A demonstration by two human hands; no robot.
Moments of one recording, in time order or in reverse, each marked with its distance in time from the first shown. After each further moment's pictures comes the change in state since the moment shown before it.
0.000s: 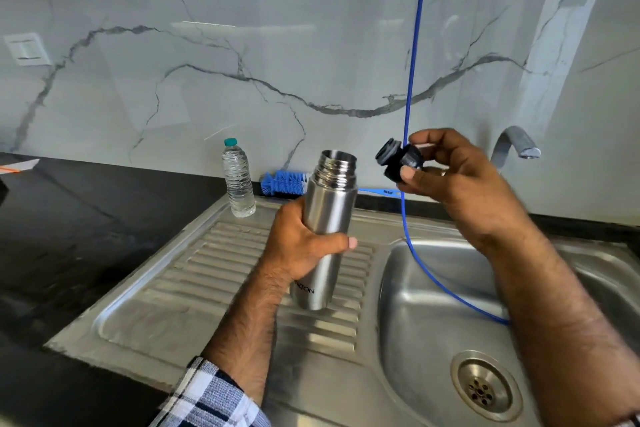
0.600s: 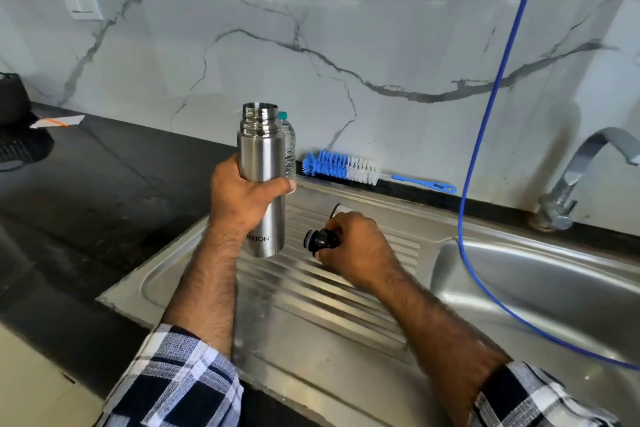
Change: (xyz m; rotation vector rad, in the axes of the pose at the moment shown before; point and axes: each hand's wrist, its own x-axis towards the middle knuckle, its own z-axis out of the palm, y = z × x) left_hand 0.019 -0.051 -0.133 0.068 0.511 -0.085; right_hand -0.016 0.110 0.190 -0.816 -0.307 0.169
